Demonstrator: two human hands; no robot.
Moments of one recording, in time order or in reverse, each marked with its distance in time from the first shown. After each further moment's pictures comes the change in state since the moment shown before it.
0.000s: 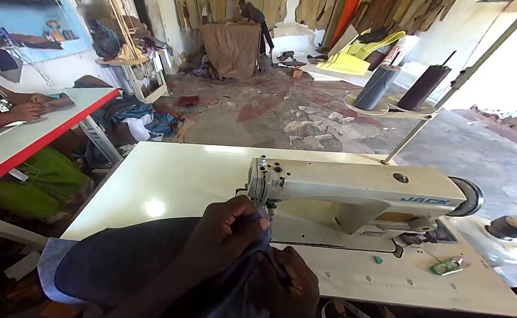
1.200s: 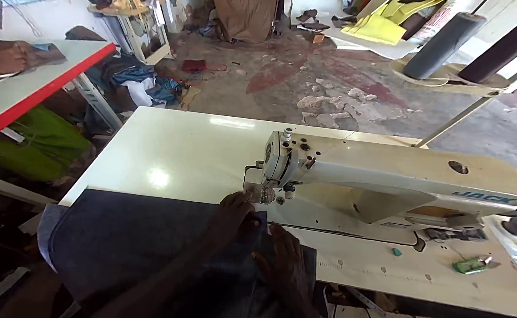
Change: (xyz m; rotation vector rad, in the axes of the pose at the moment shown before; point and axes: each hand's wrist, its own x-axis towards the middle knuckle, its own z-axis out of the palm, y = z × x) left_hand -0.061 -0.176 0.044 0.610 -0.300 -0.251; right_hand -0.062 0.098 -0.004 -0.553 -0.541 0.078
